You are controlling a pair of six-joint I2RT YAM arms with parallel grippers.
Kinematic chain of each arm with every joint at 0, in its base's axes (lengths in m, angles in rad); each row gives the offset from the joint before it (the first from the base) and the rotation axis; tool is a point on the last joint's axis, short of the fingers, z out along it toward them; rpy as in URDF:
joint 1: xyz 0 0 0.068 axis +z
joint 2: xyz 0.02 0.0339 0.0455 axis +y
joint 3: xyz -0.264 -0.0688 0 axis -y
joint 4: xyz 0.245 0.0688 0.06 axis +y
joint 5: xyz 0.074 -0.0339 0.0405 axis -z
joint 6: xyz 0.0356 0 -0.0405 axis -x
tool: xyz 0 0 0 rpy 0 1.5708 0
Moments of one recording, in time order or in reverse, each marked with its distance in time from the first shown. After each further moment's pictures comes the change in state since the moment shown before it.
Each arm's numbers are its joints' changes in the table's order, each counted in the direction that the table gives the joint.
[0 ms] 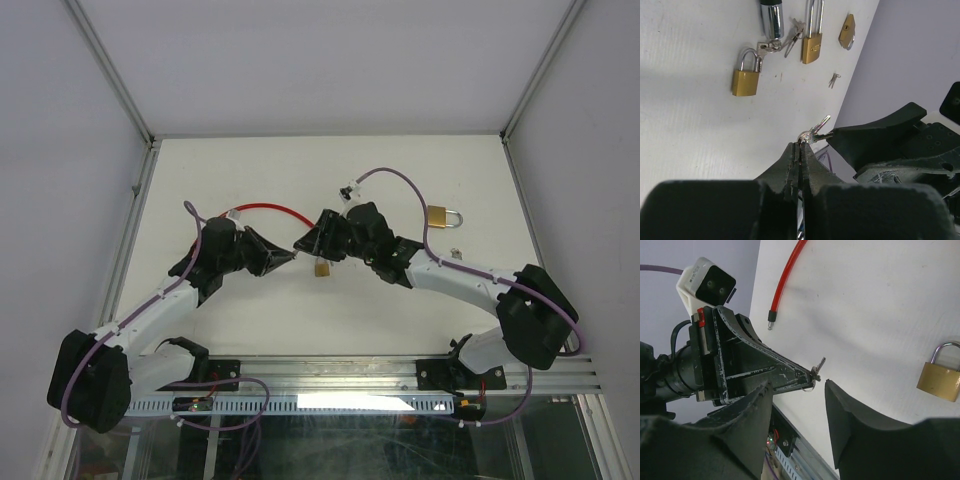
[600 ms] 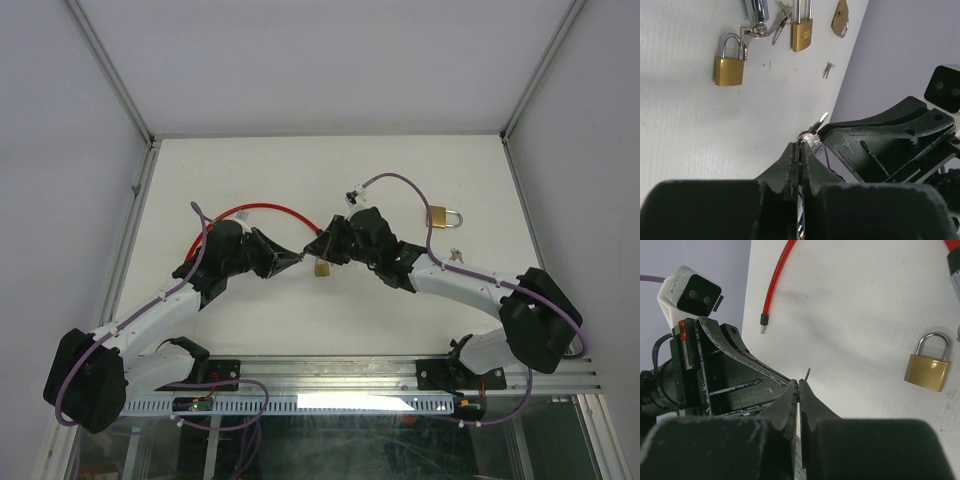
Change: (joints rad) left arm -0.082 -0.008 0.000 -0.037 -0.030 0.042; right arm 0.003 -0.019 -0.043 -0.021 0.043 -0.034
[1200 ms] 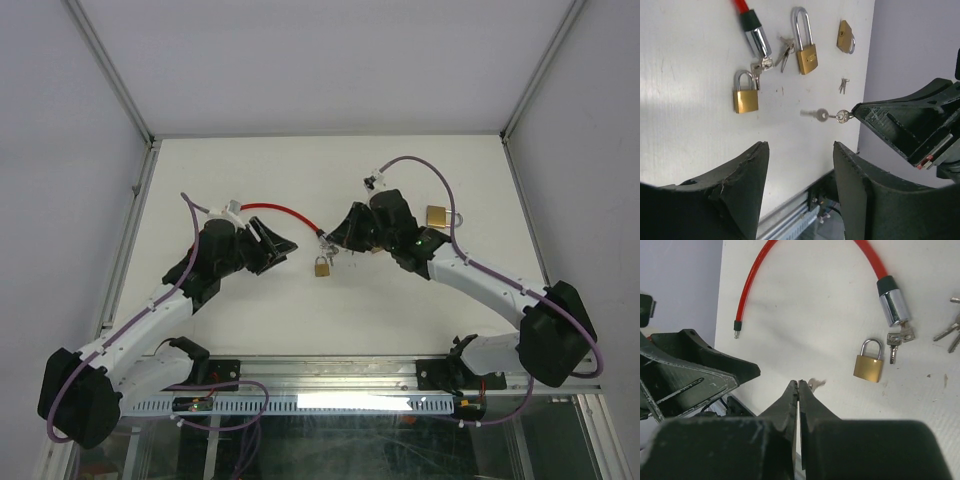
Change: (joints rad) left arm -0.001 -0.091 0.020 0.071 -0.109 -0.186; right arm -0.124 -0.087 0.065 0.249 -0.055 0.156
